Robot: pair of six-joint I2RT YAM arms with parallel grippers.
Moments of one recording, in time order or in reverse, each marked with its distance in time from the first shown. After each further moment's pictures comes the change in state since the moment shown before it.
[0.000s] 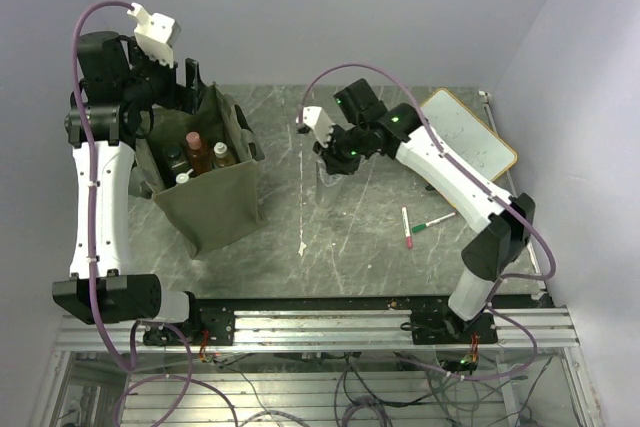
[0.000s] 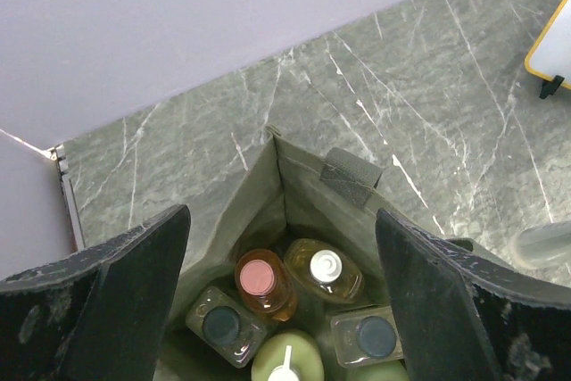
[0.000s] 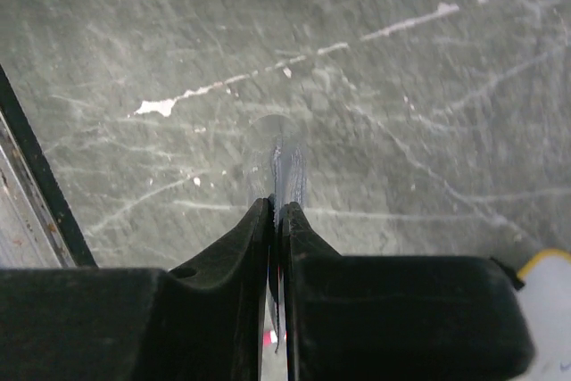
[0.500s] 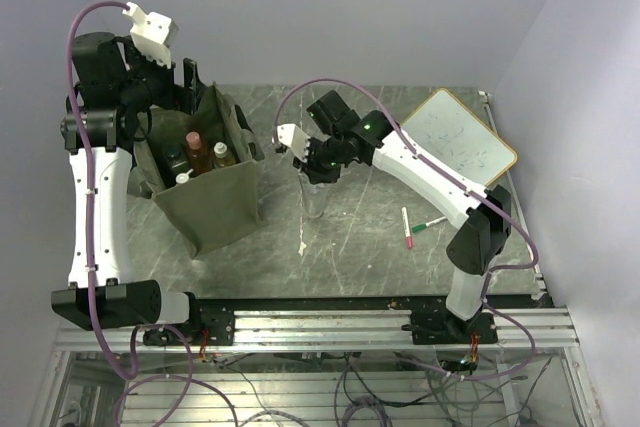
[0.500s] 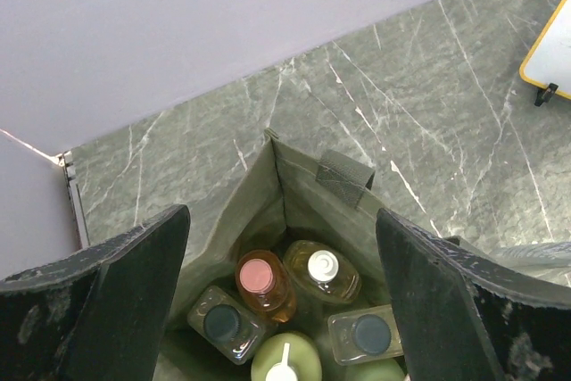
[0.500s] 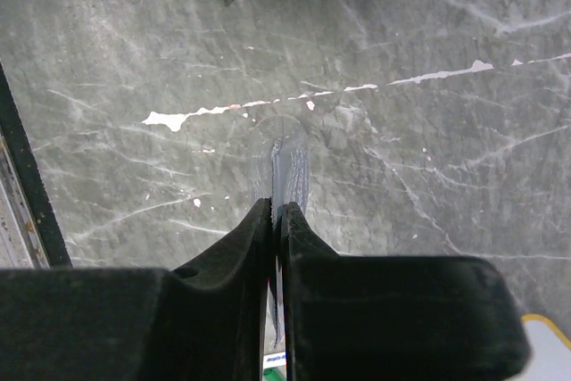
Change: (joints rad) left arm 0.001 -0.033 0.003 0.000 -0.003 -0.009; right arm 0.114 0.126 0.060 0.020 0.011 -0.084
